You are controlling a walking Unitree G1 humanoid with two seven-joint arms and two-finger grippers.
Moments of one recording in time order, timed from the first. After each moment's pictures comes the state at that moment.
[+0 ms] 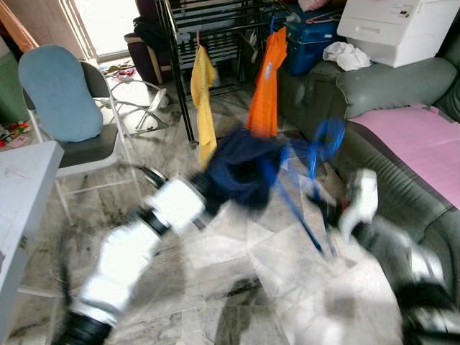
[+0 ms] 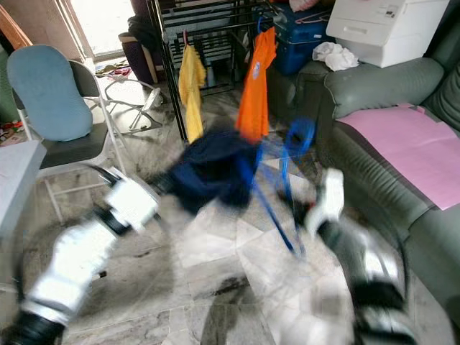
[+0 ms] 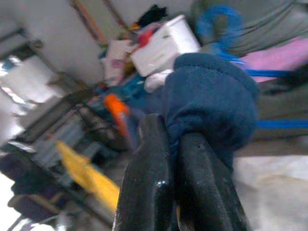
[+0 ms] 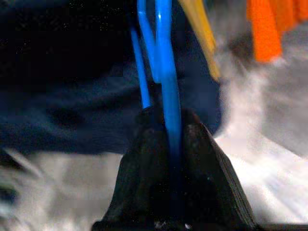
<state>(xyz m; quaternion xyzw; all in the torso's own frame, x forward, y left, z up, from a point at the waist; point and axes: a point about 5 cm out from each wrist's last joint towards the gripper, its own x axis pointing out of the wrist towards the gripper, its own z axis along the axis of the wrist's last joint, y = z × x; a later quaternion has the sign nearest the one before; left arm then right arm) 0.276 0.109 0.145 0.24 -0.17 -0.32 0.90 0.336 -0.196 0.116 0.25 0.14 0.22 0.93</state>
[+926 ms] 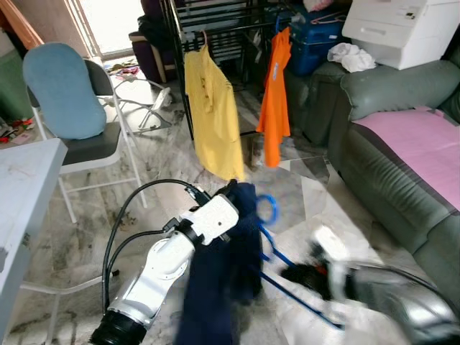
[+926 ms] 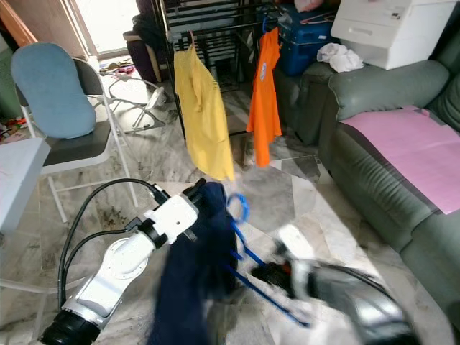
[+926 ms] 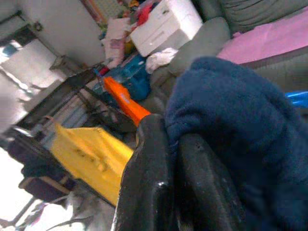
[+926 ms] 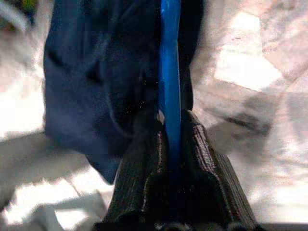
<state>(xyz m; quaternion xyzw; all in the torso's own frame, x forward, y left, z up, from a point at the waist) 0.290 0.082 0.122 0.28 -0.15 -0.29 0.90 0.236 -0.191 0.062 -0.02 0.36 0.42 0.83</state>
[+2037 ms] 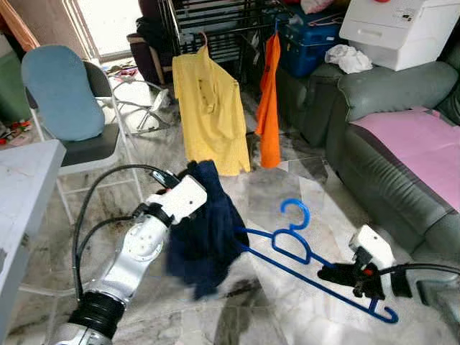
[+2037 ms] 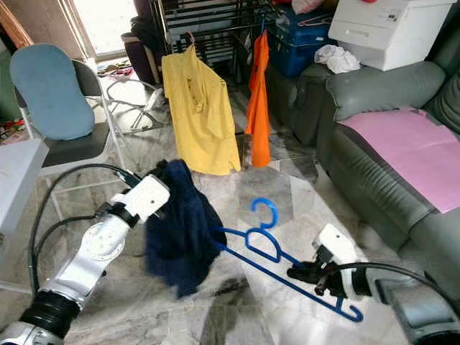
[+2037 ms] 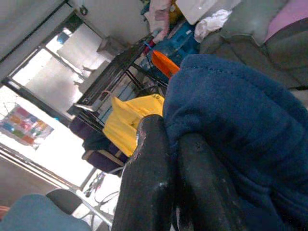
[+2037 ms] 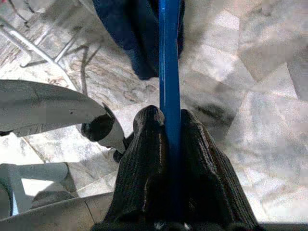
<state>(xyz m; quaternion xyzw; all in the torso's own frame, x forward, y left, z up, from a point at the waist) 0.315 0.134 0.129 0.35 -0.13 -0.18 0.91 0.239 -0.247 0.071 -0.06 0.35 0.42 0.84</state>
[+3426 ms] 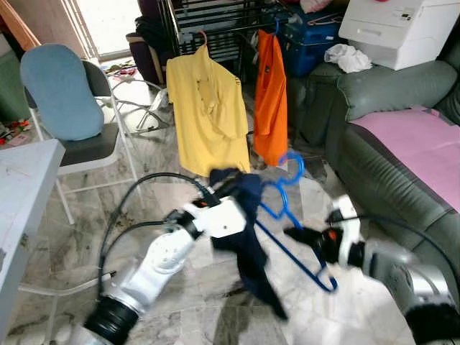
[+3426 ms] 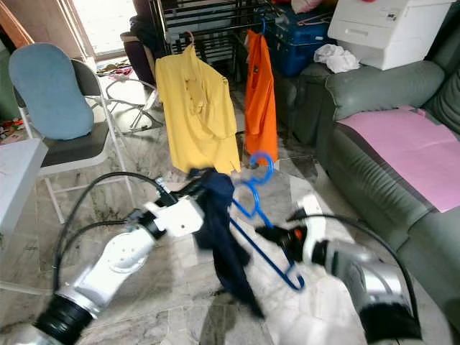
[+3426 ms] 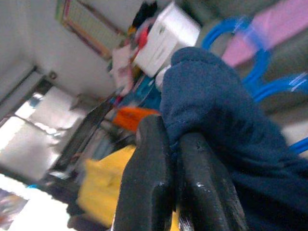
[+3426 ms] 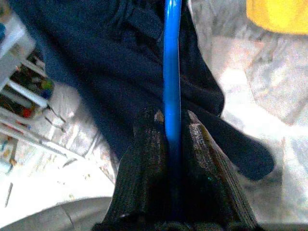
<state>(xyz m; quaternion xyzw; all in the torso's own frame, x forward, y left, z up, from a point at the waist) 0.296 0.087 0.131 0.40 -0.21 -0.28 0.85 0.279 -0.199 0.073 0.12 0.28 0.37 0.88</state>
